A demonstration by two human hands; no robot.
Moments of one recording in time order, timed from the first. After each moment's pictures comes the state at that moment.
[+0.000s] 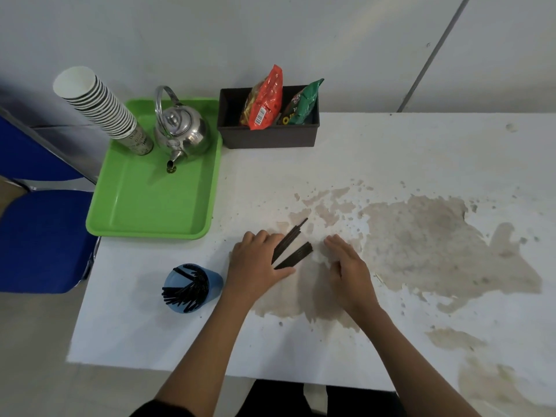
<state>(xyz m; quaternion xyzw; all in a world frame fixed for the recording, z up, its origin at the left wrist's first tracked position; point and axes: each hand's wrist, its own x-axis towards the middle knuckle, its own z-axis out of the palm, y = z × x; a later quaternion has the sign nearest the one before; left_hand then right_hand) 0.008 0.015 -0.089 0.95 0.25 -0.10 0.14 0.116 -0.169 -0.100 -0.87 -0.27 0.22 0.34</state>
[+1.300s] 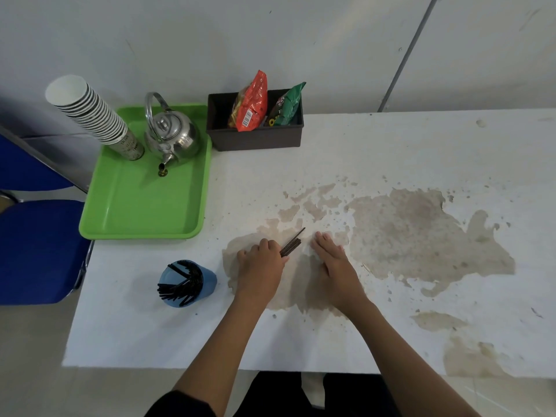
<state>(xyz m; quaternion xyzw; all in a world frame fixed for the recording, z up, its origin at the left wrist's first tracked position) 0.021 -0.025 -0.087 0.94 0.28 -0.19 0.06 0.111 -0.182 -0.121 -0.86 -0.35 0.22 0.31</state>
